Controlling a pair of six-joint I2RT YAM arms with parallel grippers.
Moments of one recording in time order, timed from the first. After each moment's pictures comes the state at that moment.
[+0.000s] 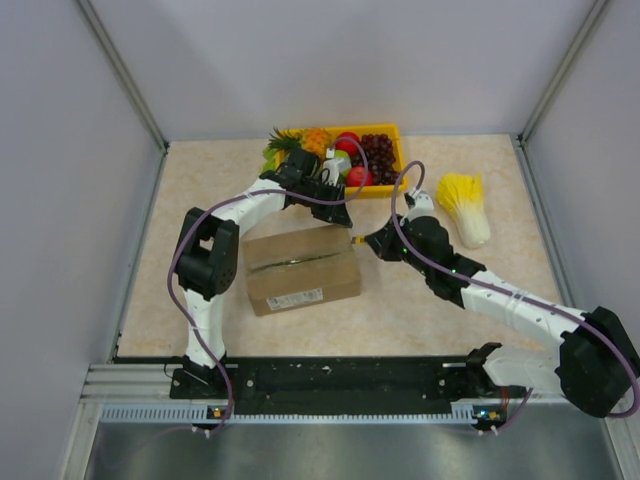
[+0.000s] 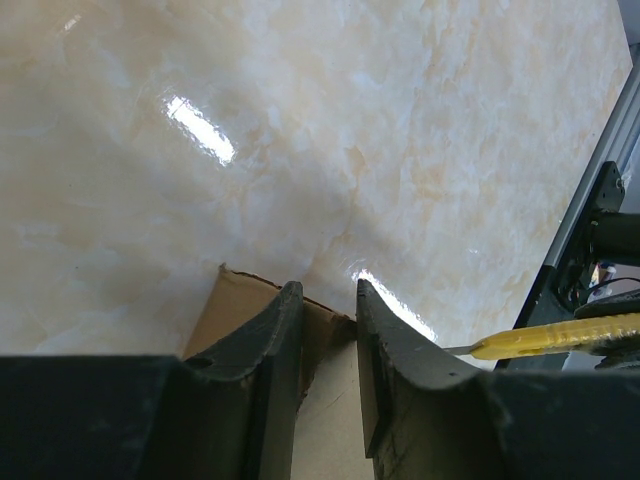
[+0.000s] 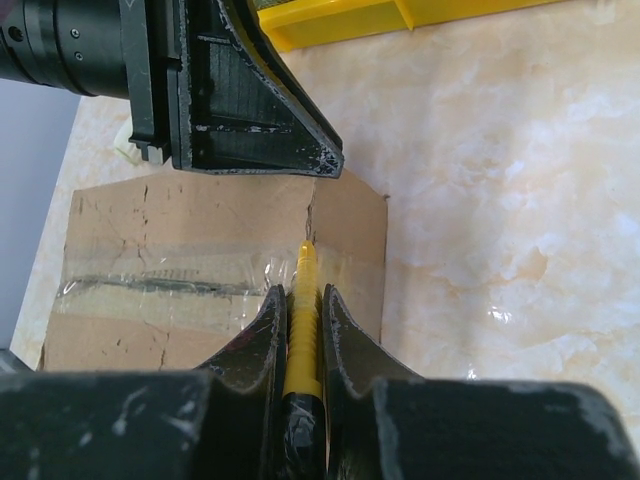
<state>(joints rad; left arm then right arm) -0.45 2.04 1.58 -0.43 0.73 -0.11 0.68 1.16 0.66 0.13 0.11 0.65</state>
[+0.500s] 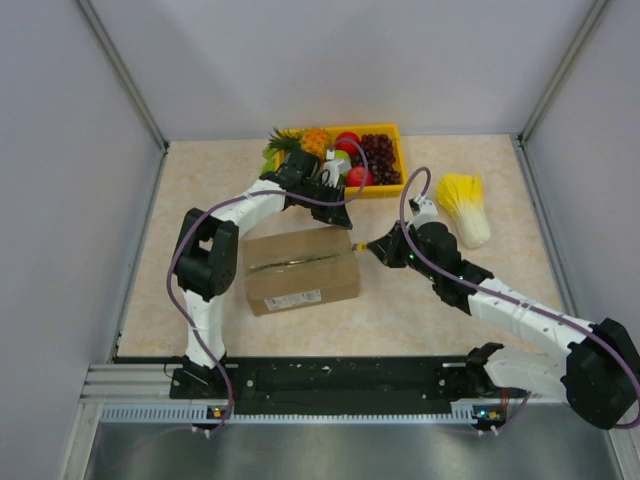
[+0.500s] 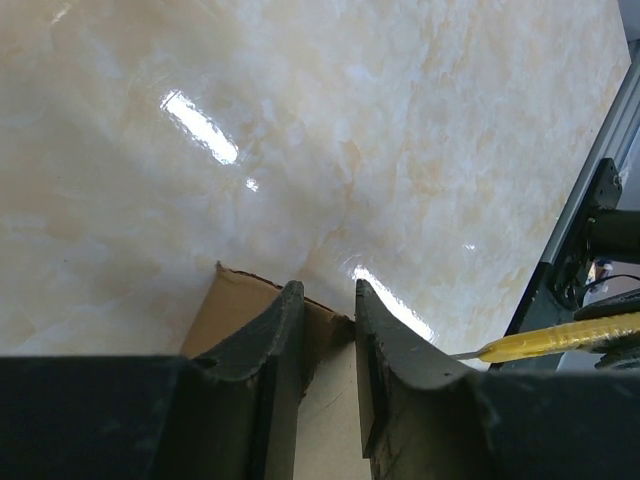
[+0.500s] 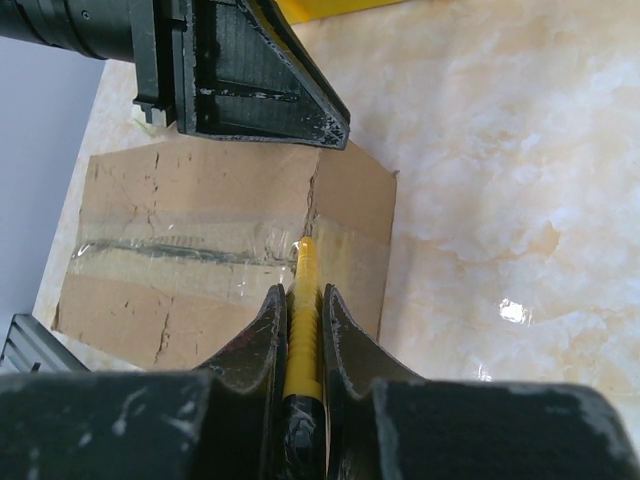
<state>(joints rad) -0.45 2.04 1.57 -0.44 0.72 -0.11 0.66 1.10 0.60 0.13 0.01 0.65</state>
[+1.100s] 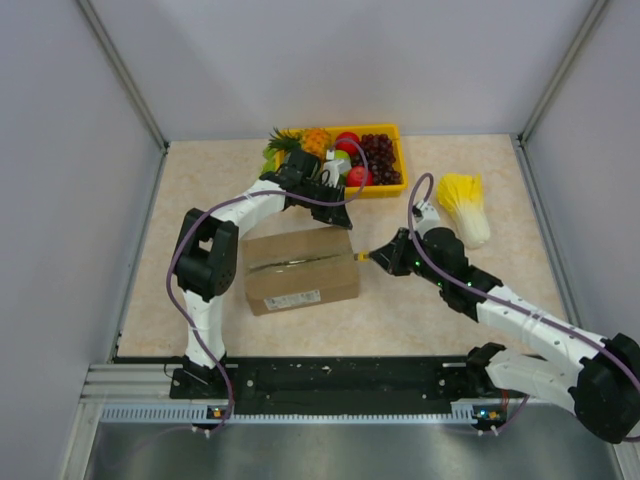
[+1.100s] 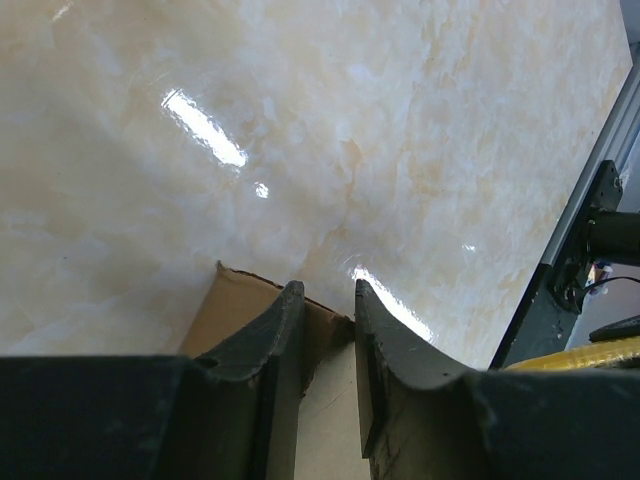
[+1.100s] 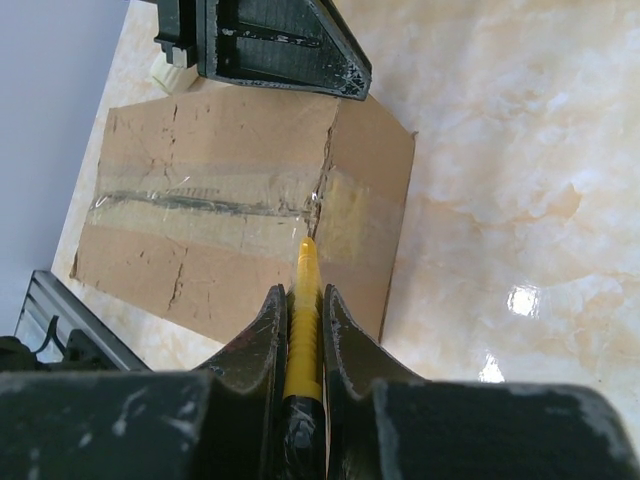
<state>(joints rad) -0.46 2.03 1.56 -0.44 0.71 -0.12 0.66 1.01 0.56 0.05 -0.07 0.65</state>
